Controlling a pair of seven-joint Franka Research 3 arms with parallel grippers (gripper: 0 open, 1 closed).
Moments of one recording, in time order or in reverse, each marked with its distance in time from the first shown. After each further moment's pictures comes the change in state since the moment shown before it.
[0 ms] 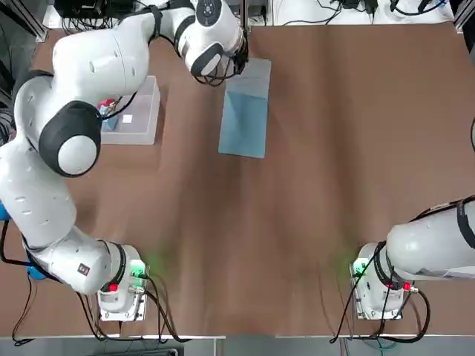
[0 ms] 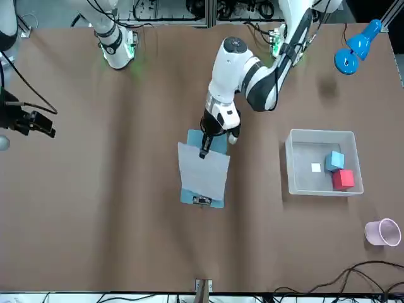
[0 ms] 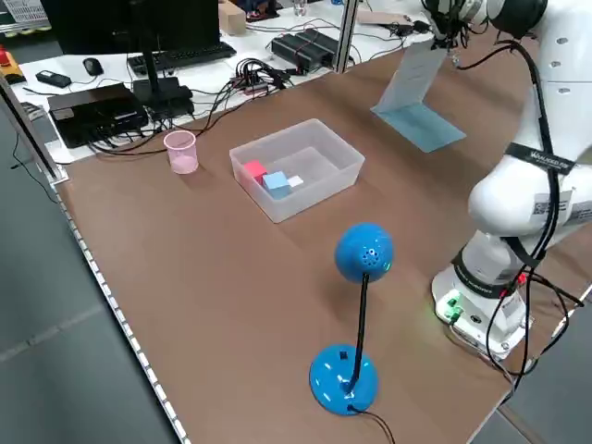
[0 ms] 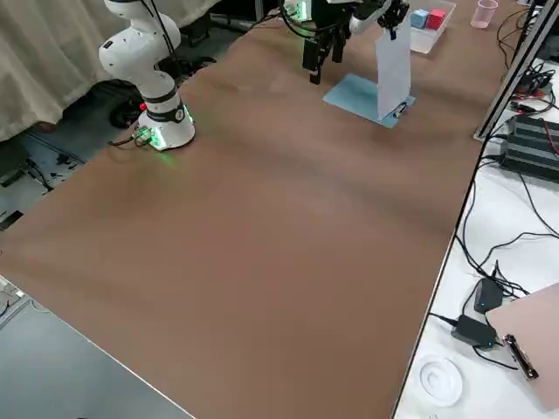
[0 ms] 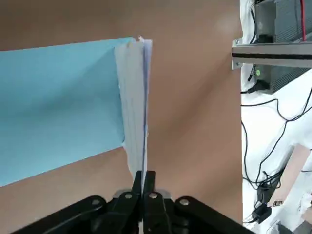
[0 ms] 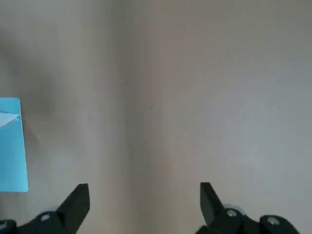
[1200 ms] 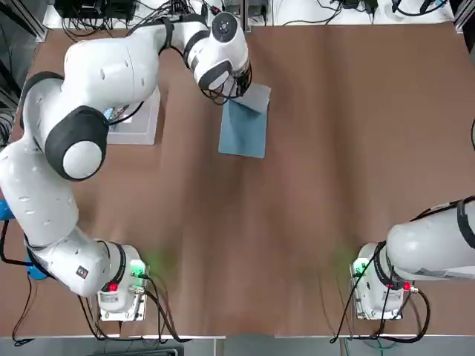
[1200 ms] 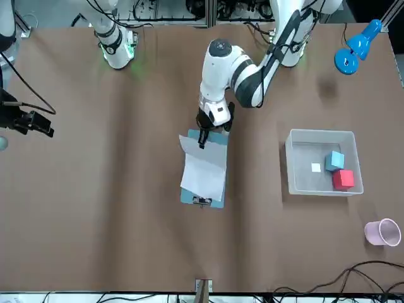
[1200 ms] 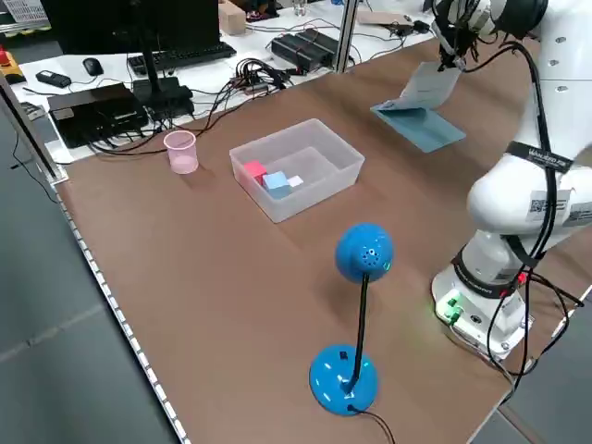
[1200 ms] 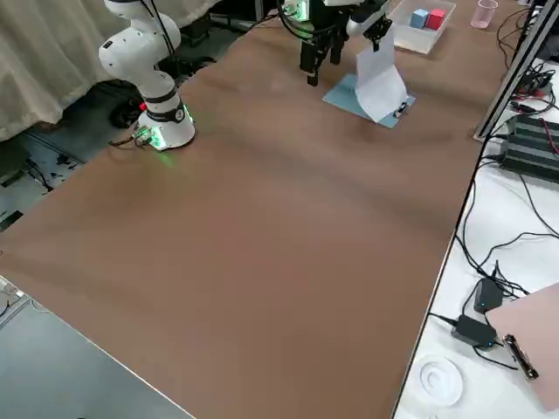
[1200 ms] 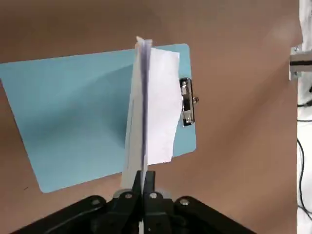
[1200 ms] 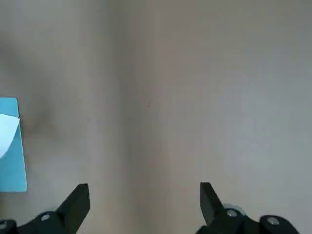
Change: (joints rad) left arm -0.051 0.020 0.001 -0.020 0.006 -0.152 -0.092; right arm -0.010 0.000 0.000 -0.001 0.000 -0.007 0.000
